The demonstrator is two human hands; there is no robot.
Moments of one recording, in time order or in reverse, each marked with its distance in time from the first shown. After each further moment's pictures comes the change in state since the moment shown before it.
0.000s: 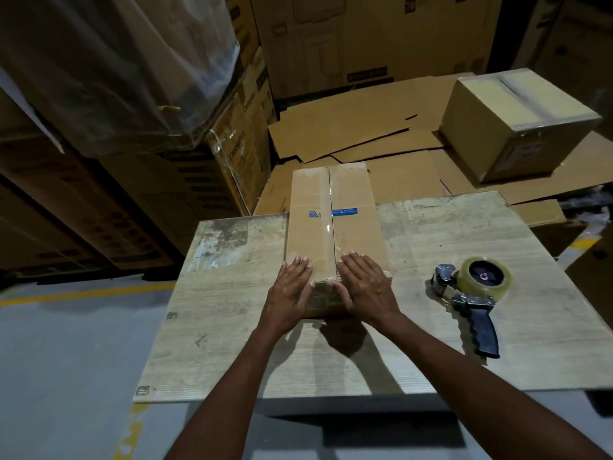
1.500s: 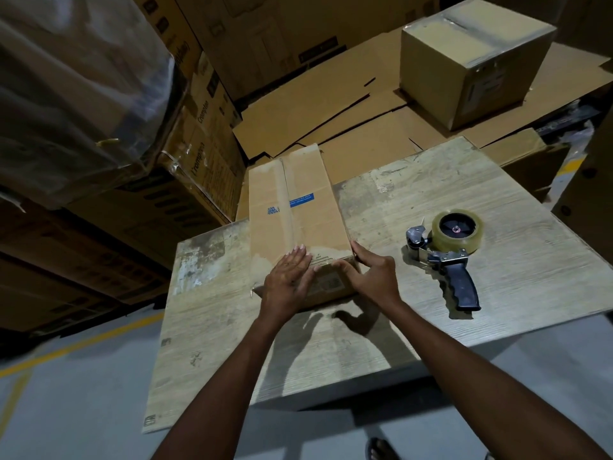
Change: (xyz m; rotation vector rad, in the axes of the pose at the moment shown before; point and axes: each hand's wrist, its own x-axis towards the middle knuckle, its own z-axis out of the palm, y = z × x) left_hand 0.036 0.057 0.030 0.069 -0.071 0.097; right_hand -0.046 0.040 -0.017 0.752 0.332 0.556
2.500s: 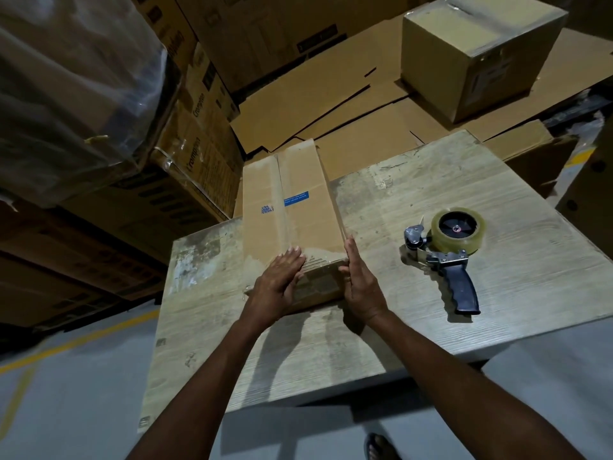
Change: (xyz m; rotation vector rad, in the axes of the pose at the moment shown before) left_hand 0.000 -0.019 -0.010 0.034 -0.097 0.185; right_hand -0.018 0.036 0.029 0.032 -0.091 -0.248
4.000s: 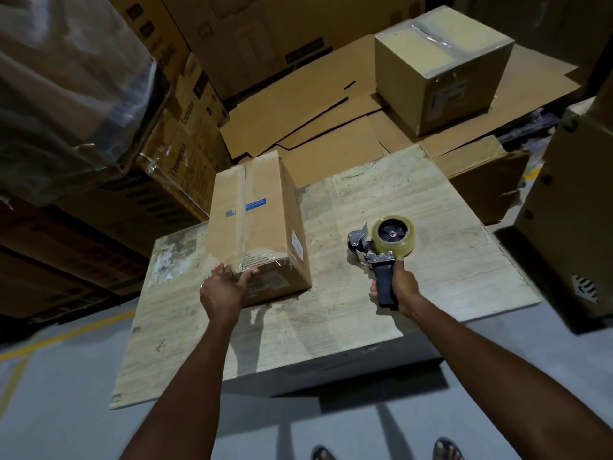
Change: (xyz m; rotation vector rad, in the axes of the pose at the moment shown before) left_hand 0.012 0.086 -0.003 0.561 0.045 -0.875; right_hand -0.019 0.076 -0.189 0.677 0.158 1.471
